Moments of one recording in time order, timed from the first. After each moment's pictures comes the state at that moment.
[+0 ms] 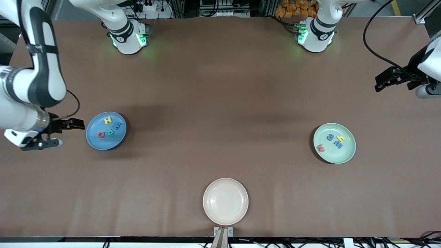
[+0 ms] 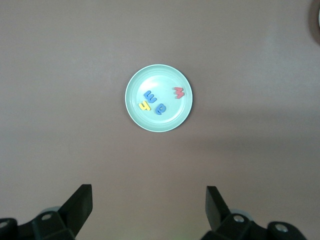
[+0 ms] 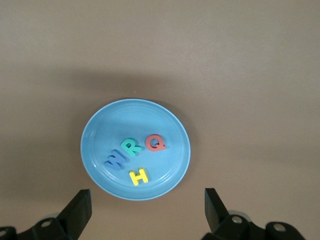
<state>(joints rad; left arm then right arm) -0.05 0.01 -0.04 -1.54 0.05 1.53 -0.12 0.18 0.25 -0.34 -1.81 0.08 1.92 -0.30</state>
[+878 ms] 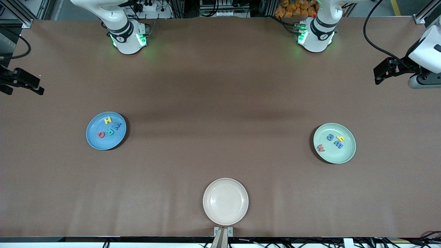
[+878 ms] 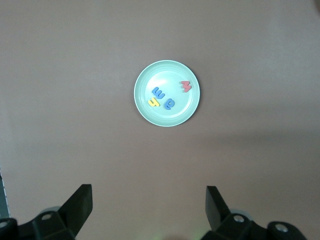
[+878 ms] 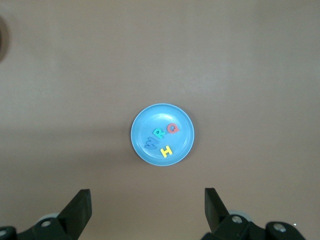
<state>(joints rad) -0.02 -0.02 -0.09 -1.54 0.10 1.49 -0.04 0.10 0.02 -0.18 -1.48 0.02 1.53 -0.04</state>
